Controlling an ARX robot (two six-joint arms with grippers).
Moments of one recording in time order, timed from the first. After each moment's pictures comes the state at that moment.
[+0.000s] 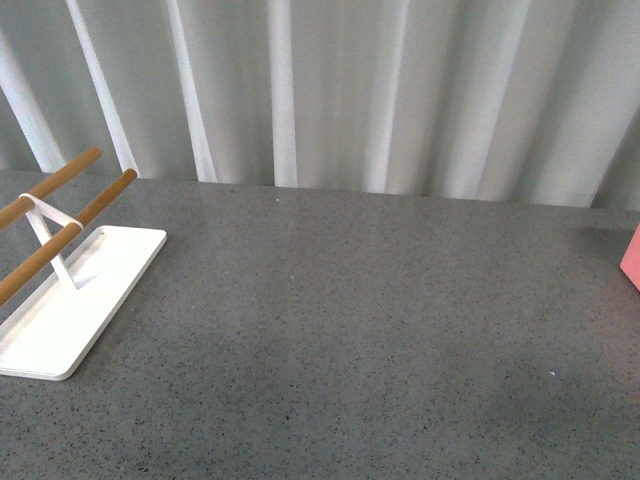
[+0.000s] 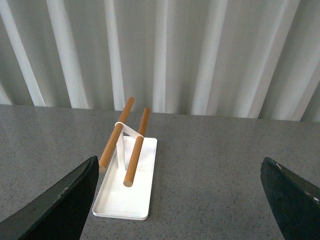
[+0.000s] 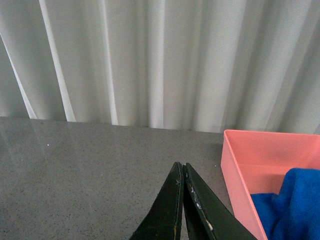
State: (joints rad) left arm 0.00 0.00 0.02 0.00 0.00 0.00; right arm 0.00 0.25 0.00 0.25 -0.01 -0.02
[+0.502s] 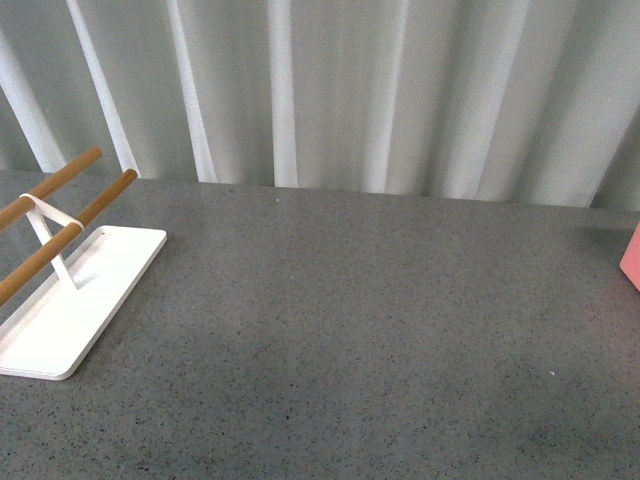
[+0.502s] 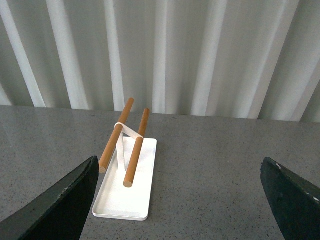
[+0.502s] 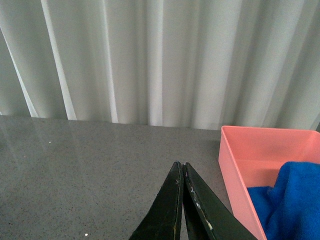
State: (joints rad) left arm 0.00 0.00 0.02 0.00 0.00 0.00; right arm 0.00 0.00 0.01 0.00 -0.01 -0.02
